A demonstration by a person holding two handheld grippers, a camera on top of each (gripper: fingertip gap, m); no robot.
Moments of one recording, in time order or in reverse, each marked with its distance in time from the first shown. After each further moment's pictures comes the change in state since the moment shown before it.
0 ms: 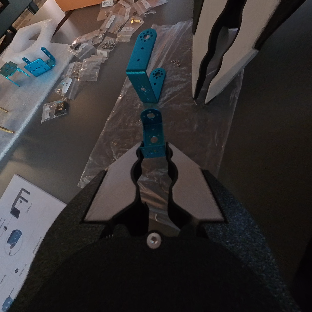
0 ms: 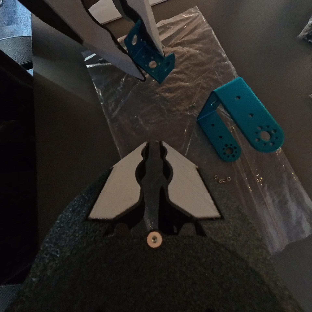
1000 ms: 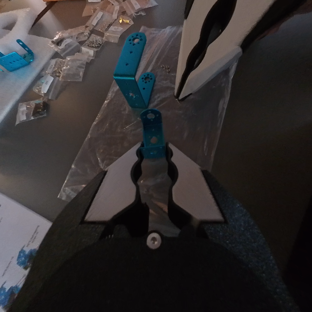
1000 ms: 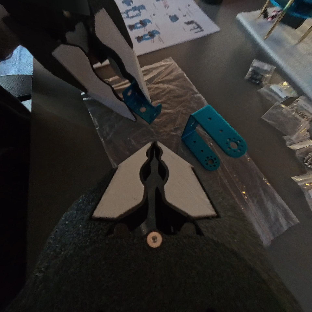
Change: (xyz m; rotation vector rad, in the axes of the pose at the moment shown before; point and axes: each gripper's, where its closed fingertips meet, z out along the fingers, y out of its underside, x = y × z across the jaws) left arm 0.013 -0.007 0.011 -0.001 0.070 -0.056; right arm 0.010 -0.027 -0.012 0.186 0.126 -0.002
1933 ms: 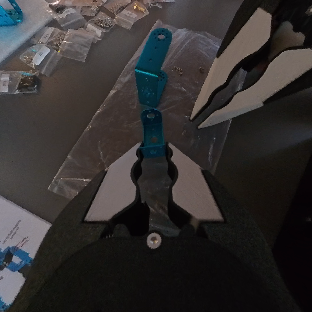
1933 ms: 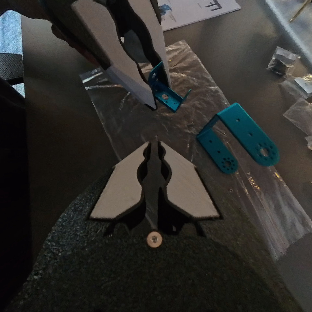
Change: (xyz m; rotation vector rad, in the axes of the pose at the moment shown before) left arm -0.012 0.000 0.002 -0.028 0.068 -0.200; right arm -0.017 0.009 0.016 -0.100 0.007 -0.029
